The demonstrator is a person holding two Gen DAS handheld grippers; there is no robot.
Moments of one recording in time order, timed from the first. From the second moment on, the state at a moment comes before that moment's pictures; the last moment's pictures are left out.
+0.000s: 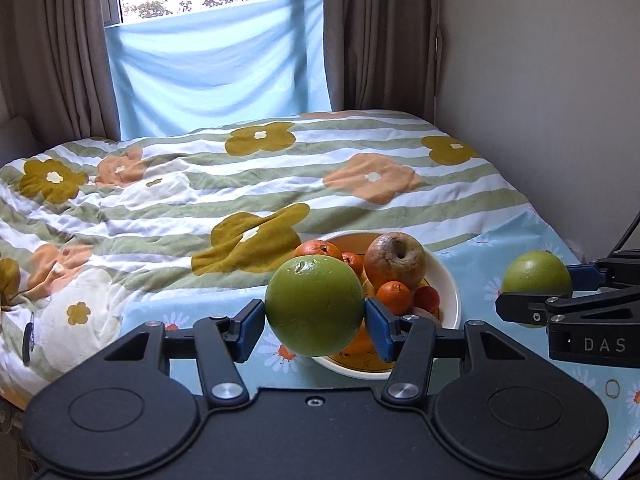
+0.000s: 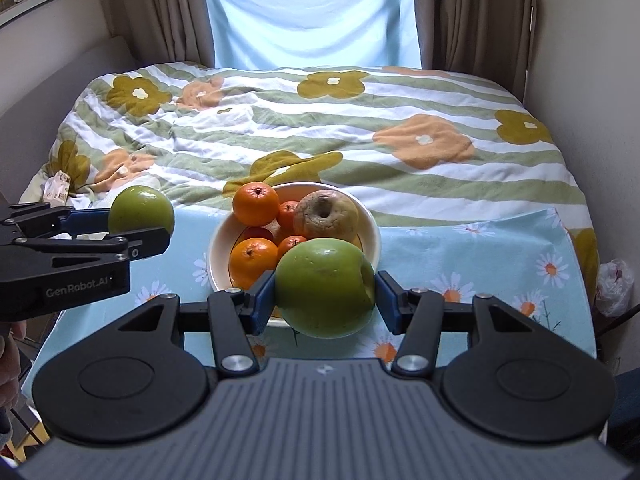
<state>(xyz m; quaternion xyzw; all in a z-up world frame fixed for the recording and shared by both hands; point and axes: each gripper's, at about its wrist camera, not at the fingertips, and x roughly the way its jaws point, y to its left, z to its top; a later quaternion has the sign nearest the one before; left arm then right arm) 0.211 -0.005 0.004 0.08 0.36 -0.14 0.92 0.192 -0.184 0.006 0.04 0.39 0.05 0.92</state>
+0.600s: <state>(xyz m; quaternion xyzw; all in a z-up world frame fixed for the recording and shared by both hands) 0.297 0.004 -0.058 0.12 0.41 -0.20 0.88 0.236 -0.154 -0.036 0.08 0.44 -0.01 0.90</state>
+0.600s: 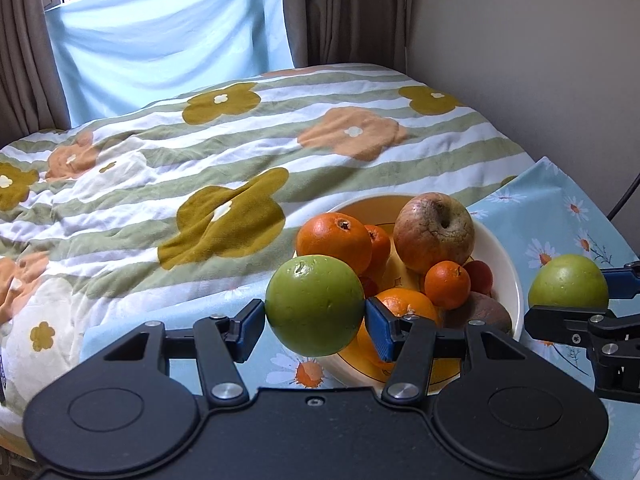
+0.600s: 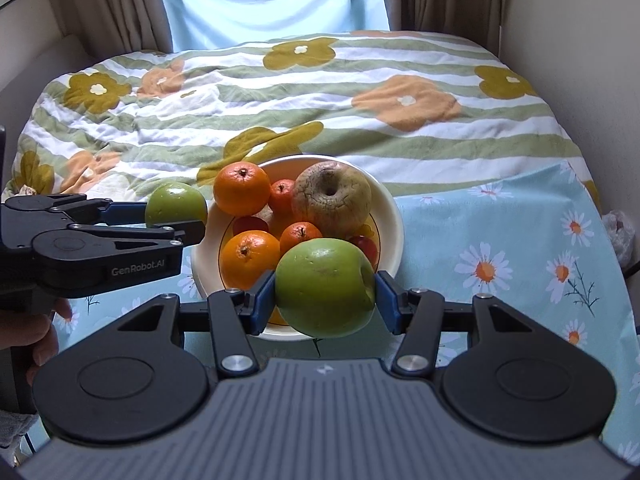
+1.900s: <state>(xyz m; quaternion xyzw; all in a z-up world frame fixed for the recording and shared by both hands) 0.276 0.065 -0.022 0.08 0.36 -0.15 0.92 0.261 -0.103 -0.064 0.01 0.46 0.02 0.89</state>
